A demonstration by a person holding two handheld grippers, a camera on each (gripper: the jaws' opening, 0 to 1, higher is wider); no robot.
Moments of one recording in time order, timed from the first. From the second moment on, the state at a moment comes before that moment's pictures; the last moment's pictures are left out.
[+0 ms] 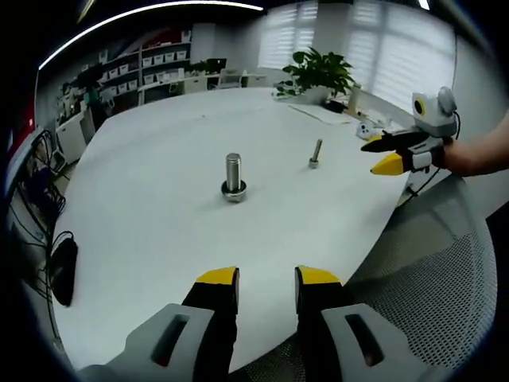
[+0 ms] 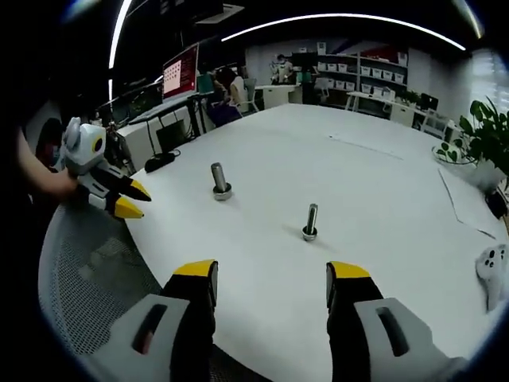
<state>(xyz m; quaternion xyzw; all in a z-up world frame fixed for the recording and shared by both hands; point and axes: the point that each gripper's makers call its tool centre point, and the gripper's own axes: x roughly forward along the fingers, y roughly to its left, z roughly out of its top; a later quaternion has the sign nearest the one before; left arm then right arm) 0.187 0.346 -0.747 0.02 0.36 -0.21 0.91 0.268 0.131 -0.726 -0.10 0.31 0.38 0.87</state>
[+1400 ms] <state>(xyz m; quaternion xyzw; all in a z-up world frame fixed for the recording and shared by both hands) 0.189 0.353 -0.749 0.03 0.37 -0.20 0.91 0.252 0.132 -0.747 -0.16 0.32 0.40 0.84</state>
